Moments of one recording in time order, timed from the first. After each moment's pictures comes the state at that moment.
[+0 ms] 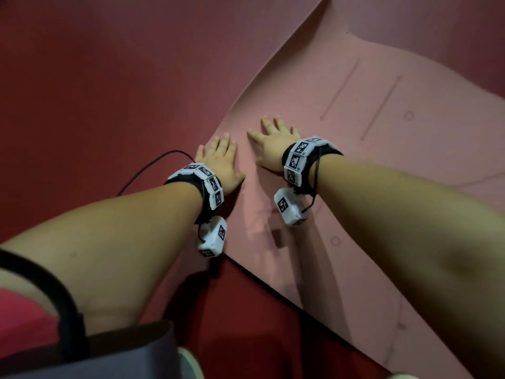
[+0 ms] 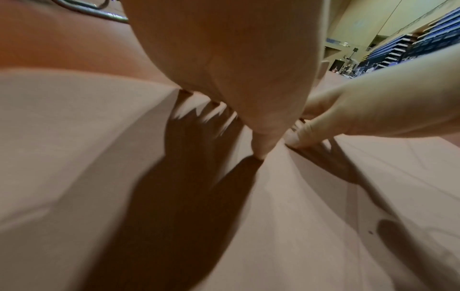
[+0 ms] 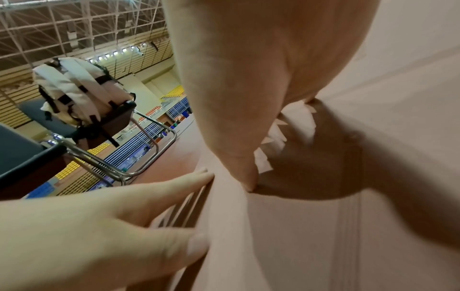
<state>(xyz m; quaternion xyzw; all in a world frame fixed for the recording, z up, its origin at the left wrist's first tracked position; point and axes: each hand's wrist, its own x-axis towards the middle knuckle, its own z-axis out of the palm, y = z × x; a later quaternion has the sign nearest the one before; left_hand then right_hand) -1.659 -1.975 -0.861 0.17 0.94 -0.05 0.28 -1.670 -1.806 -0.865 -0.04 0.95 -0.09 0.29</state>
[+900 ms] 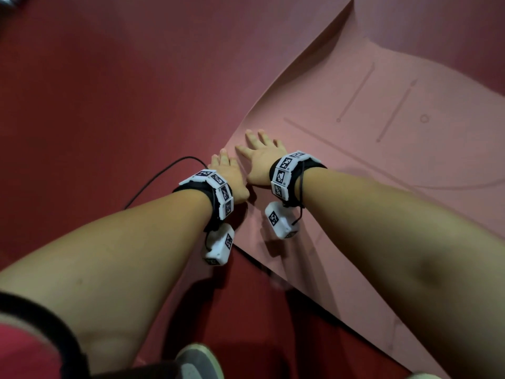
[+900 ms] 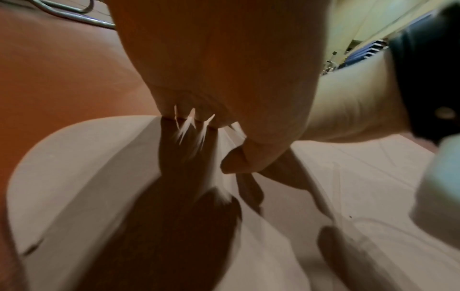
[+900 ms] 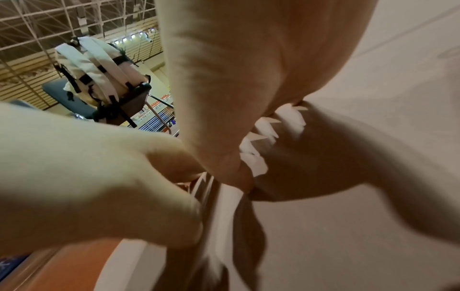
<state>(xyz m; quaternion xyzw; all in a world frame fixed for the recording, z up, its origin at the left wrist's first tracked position) -1.643 -1.998 -0.832 0.09 0.92 -0.05 0.38 -1.658 -1.875 -0.865 -0.09 0.95 -0.10 0.28</state>
